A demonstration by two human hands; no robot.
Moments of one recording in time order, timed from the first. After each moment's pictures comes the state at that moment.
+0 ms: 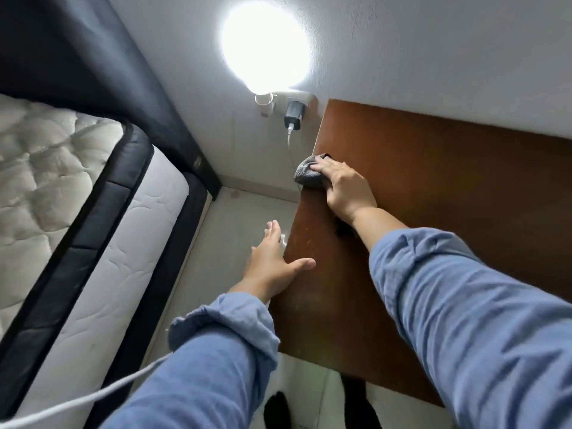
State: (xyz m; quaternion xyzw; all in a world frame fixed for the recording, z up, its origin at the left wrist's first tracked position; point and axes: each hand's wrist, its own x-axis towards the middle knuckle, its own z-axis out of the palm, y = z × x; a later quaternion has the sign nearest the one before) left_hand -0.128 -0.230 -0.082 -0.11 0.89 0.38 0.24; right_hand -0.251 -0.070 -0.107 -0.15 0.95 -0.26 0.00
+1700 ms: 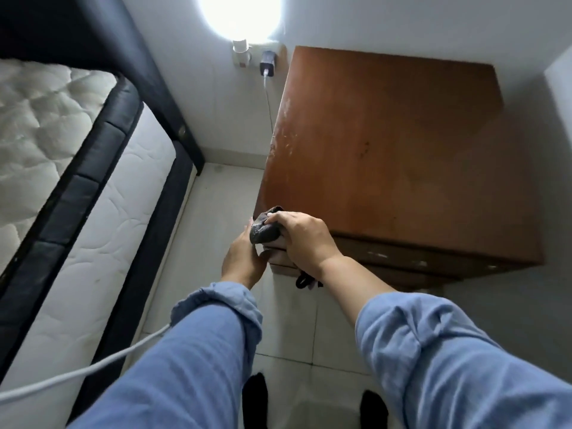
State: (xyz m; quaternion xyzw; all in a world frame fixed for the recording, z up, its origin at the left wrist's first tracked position) left_hand 0.065 -0.262 -0.132 -0.10 0.93 0.32 0.16; right_hand 0.056 -0.123 -0.079 -0.15 0.94 -0.29 0.06
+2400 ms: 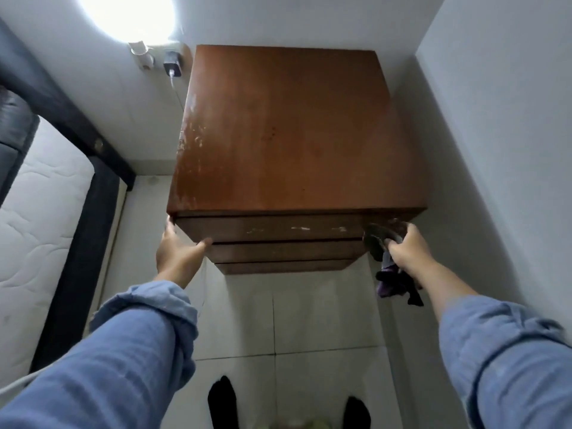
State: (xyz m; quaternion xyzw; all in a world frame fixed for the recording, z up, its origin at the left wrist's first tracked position) left_hand 0.081 -0.237 -0.126 -0.17 0.90 0.39 0.11; right_hand 0.180 0.129 -0.088 0.44 0.82 -0.36 0.11
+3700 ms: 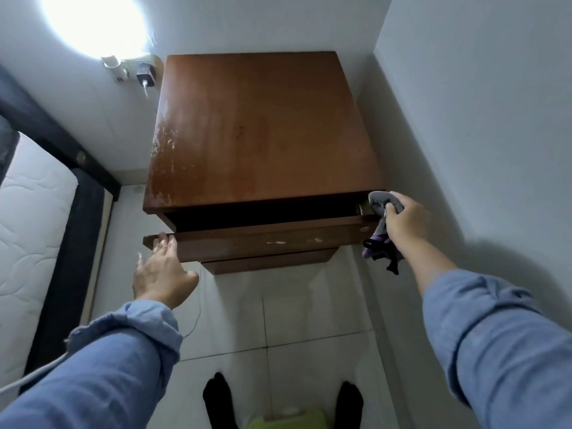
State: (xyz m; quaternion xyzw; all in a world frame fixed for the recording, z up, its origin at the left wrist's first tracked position) left_hand 0.145 -0.221 -0.096 0.02 0.99 0.02 0.16; right_hand 0.212 0.172 -0.069 0.41 0.84 -0.32 -0.10
